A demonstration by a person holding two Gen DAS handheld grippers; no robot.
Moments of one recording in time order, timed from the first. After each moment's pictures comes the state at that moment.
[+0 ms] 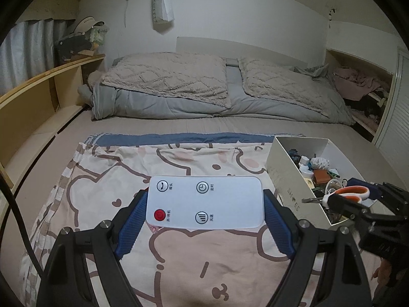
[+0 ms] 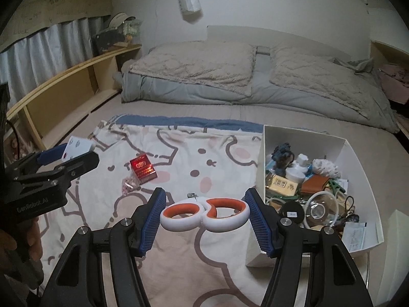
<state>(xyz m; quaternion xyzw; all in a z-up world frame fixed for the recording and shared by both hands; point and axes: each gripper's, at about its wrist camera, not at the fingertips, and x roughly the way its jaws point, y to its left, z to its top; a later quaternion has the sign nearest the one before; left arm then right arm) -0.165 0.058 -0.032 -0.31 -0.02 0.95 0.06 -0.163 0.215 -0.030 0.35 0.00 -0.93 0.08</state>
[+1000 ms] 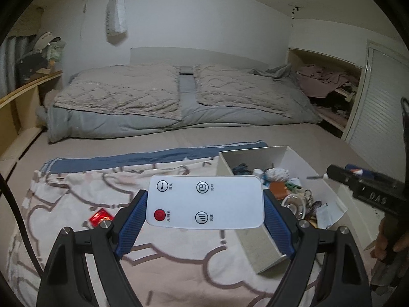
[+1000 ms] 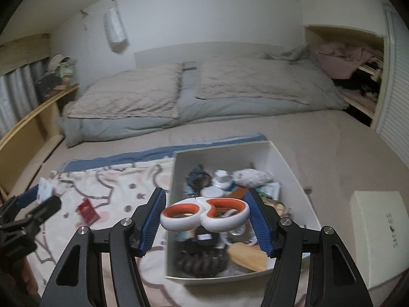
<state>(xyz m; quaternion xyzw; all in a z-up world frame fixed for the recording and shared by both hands) -0.197 0.154 -0.011 -0.29 -0.01 0.94 0.17 -0.178 0.340 -0.006 0.32 -0.07 -0.94 -0.08</state>
